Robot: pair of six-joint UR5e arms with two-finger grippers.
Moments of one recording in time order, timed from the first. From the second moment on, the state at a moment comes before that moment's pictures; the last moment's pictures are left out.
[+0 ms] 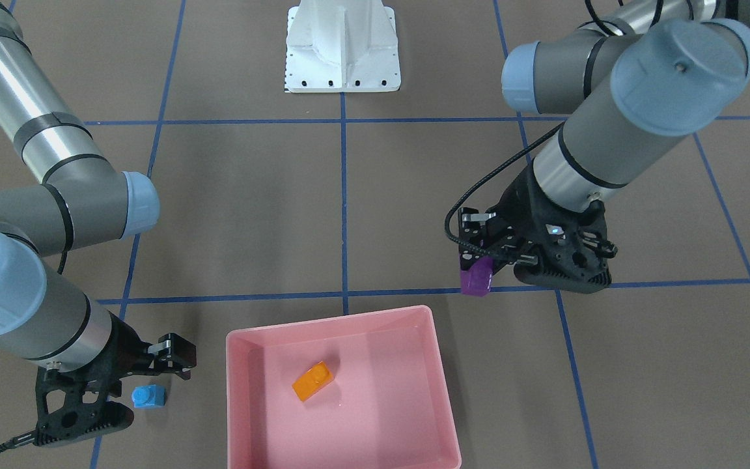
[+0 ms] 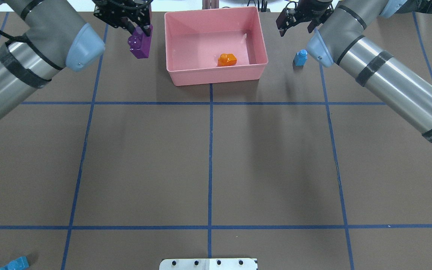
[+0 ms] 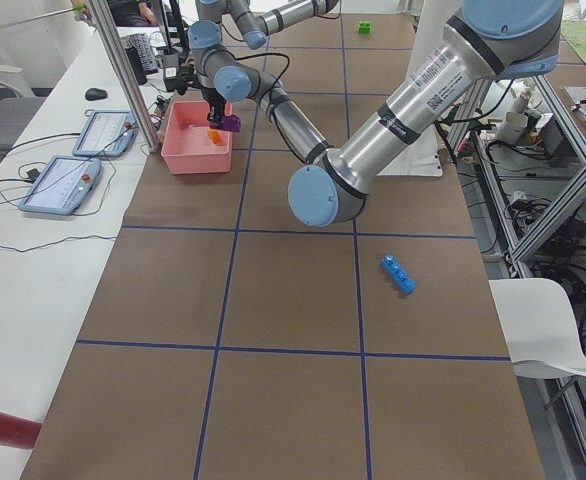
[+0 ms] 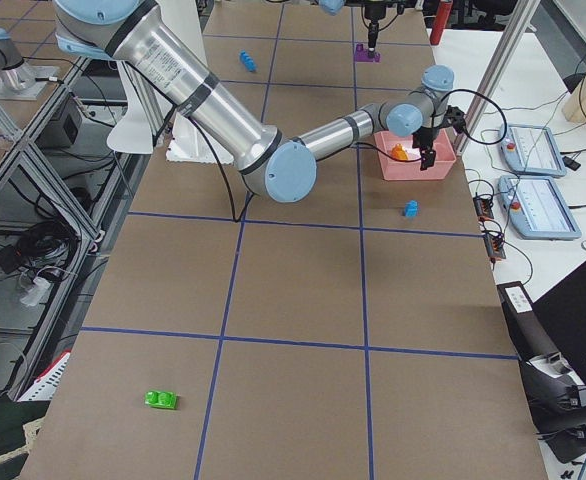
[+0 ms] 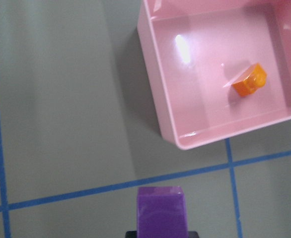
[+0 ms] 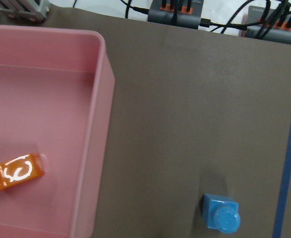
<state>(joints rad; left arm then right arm) -1.01 -2.47 -1.40 -1.71 -2.31 -0.88 1.03 -0.72 1.08 -1.28 2.14 0.61</state>
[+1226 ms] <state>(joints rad) -0.95 -2.68 -1.08 -1.89 -2.14 -0.99 0.95 -0.73 0.77 -1.00 2.00 0.63</state>
